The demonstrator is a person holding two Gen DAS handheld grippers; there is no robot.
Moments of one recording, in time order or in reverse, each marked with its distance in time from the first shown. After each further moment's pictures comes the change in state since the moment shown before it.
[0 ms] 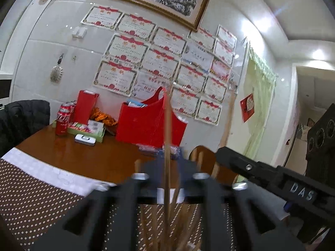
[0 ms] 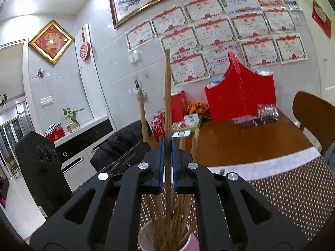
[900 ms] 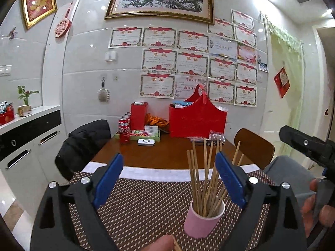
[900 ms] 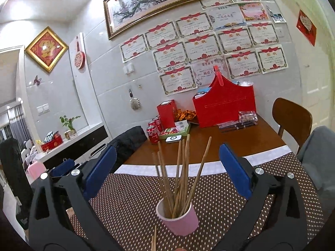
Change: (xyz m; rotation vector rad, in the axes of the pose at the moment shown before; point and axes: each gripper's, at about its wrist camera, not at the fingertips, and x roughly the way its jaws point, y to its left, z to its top) left arm -0.153 -0.048 0.052 0.193 0.086 0.371; right arm -0.118 0.043 0.027 0.004 -0.040 -0.093
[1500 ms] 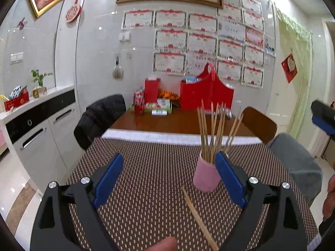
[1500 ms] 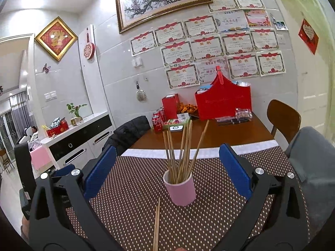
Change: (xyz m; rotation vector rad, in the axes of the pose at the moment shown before) left arm -0.070 0.016 -0.053 -0.015 0.166 0.060; right arm -0.084 0.021 -0.022 -0.056 0.040 -0.004
